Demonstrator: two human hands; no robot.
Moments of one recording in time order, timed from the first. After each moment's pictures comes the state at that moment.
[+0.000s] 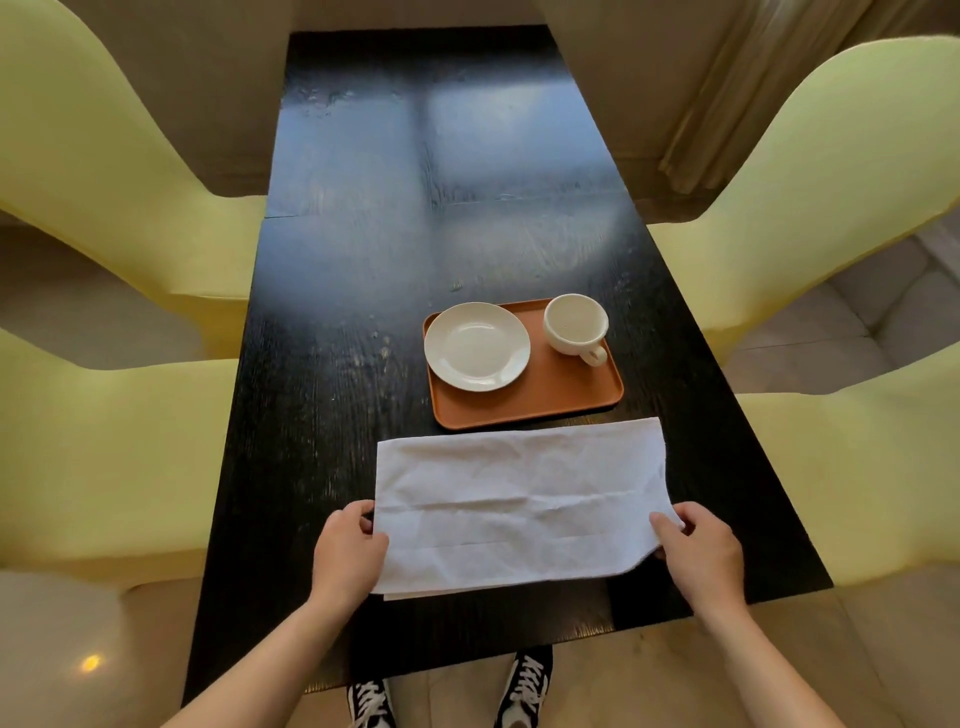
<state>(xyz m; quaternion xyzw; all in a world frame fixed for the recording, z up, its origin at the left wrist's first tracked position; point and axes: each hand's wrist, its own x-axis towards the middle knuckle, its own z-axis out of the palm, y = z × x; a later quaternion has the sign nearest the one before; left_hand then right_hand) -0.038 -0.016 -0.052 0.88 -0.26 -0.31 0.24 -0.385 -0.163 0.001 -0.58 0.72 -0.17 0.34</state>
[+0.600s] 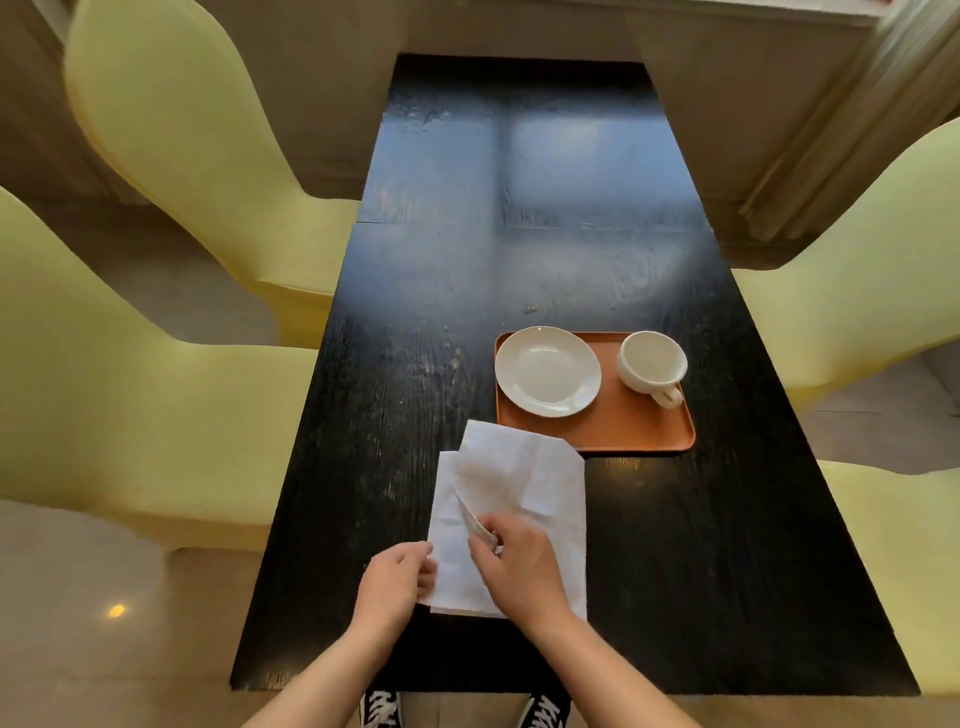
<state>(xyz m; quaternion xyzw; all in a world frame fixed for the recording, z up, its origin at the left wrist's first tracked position) -0.044 0.012 -0.050 0.78 -0.06 -0.45 0.43 -0.171 -0.096 -0.007 -0.80 0.44 -0.08 0.40</state>
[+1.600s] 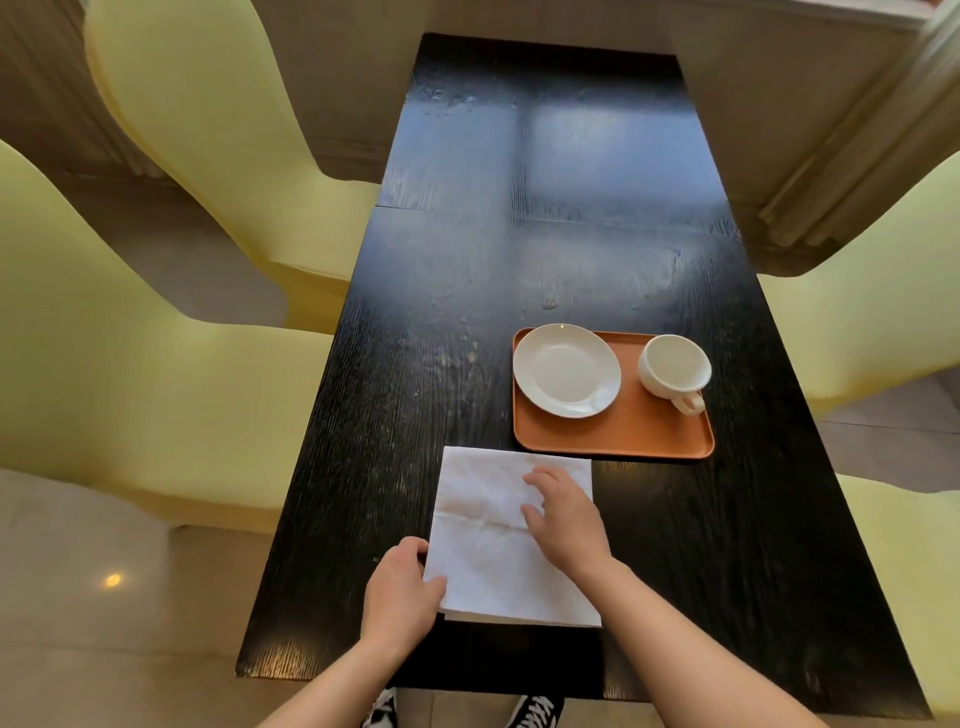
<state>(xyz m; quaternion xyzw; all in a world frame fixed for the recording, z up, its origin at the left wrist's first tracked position) -0.046 0.023 -0.044 0.88 -0.24 -0.34 0.22 -0.173 -0.166 -0.043 -0.84 0.45 0.02 0.30</state>
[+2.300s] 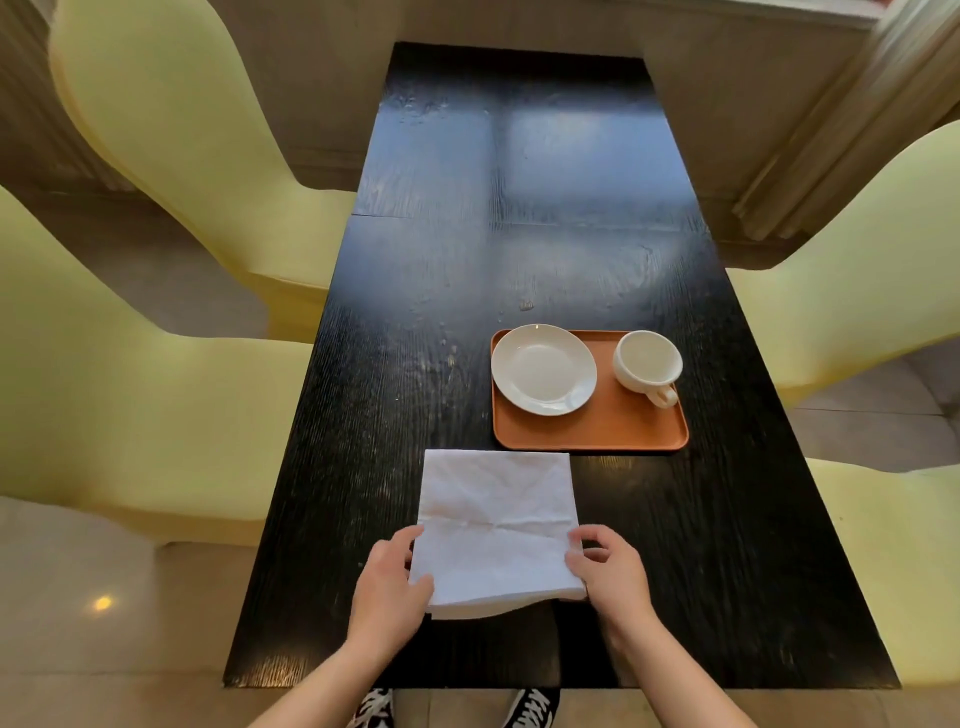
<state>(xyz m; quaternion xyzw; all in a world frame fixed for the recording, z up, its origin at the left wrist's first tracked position) -0.048 0.027 -0.043 0.85 -0.26 -0.37 0.28 -0.261 -0.136 -0.035 -0.50 0.64 -0.11 0.57</state>
